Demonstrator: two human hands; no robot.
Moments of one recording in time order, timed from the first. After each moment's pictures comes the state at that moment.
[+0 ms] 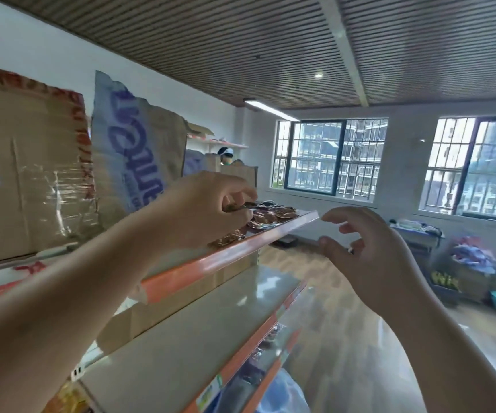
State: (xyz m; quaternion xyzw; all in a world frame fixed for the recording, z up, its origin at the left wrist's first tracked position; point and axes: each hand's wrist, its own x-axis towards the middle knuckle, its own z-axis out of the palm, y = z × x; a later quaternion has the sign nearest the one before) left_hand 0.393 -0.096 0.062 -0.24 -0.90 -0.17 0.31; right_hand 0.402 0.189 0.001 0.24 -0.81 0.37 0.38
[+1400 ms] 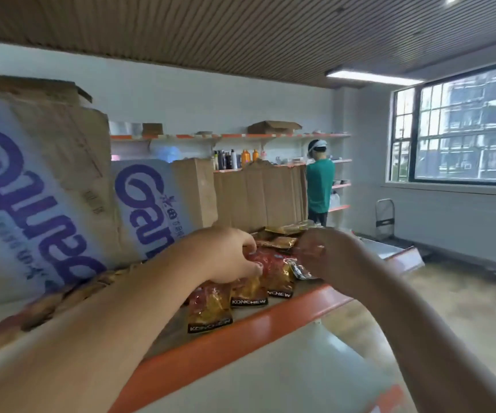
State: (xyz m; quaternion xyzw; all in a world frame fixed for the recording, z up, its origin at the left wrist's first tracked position) left_hand -0.066 0.031 0.035 0.11 -0.99 0.02 0.08; right_hand -0.195 0.229 -0.017 0.39 -0.85 0.34 0.13
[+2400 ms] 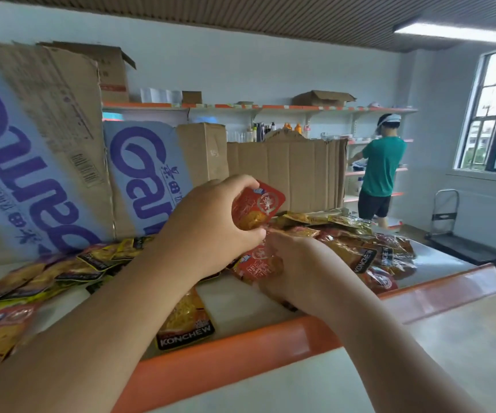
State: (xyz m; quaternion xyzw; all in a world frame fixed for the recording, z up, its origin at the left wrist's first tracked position) left_hand -0.095 0.033 0.015 0.14 -0.91 -0.08 0.37; right_hand -0.229 0.159 -0.043 0.51 -0.82 0.23 0.13
